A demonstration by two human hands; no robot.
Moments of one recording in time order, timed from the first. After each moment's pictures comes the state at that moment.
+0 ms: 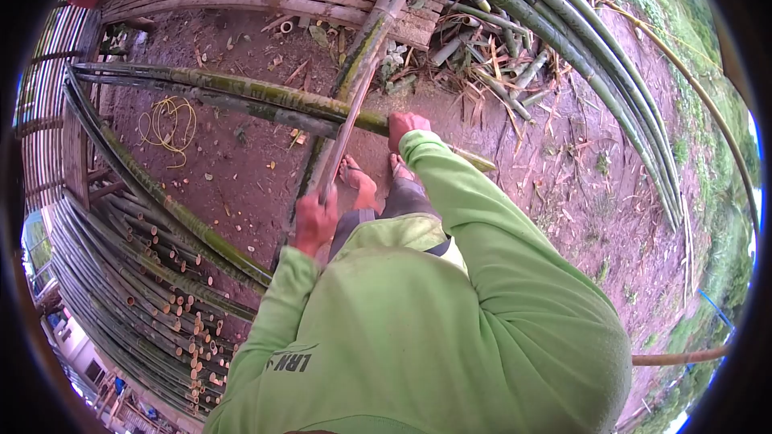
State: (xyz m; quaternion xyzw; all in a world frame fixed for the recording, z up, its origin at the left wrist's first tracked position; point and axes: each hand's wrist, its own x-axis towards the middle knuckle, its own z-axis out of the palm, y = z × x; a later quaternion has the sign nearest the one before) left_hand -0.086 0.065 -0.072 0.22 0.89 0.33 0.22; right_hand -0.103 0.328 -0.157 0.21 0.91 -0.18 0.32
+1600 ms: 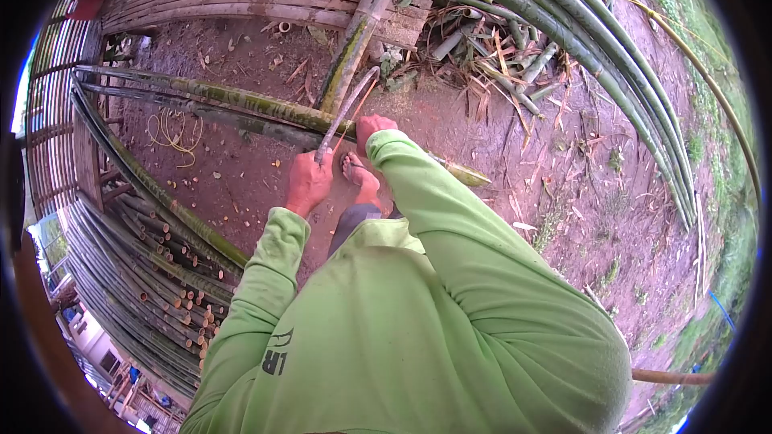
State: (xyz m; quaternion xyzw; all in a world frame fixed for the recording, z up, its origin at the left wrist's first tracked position) left_hand -0.156 0.165 -0.061 0.14 0.90 0.29 0.29; right_hand -0.135 0.324 -0.155 0.17 0.88 -0.25 0.36
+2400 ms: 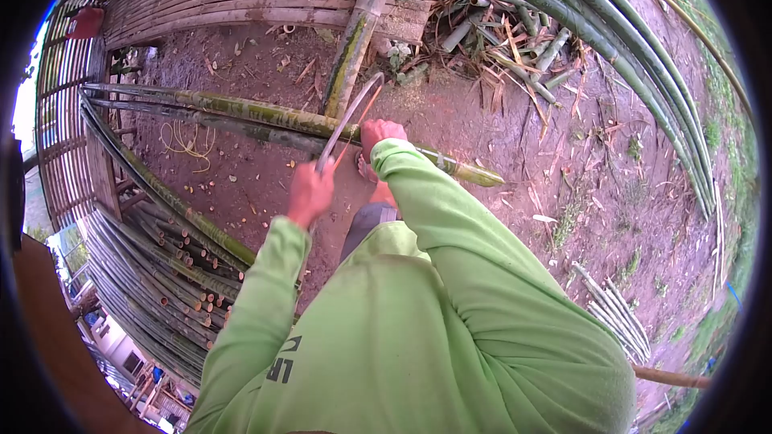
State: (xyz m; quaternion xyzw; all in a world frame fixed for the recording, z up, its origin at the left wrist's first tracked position) left_hand -0.156 0.164 -0.053 0.12 0.91 0.23 0.33; right_hand -0.128 0.319 -0.159 0.20 0.88 -0.28 0.34
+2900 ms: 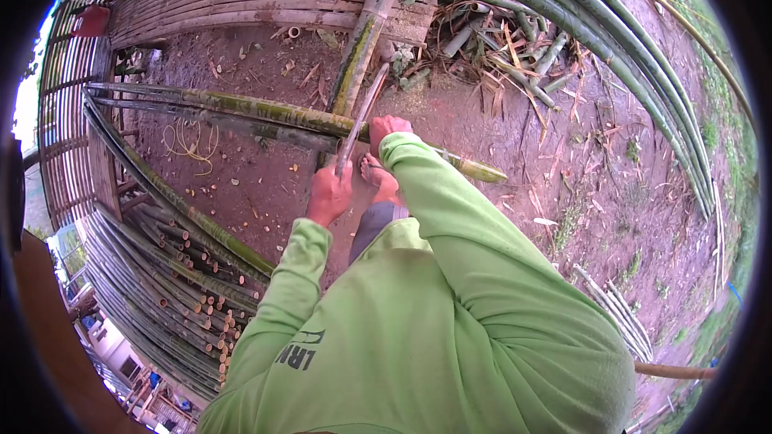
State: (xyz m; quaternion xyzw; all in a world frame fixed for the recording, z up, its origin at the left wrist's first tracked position) left_hand -0.128 0.149 -0.075 0.16 0.90 0.29 0.27; right_hand -0.128 0.321 -0.153 0.18 0.89 -0.26 0.33
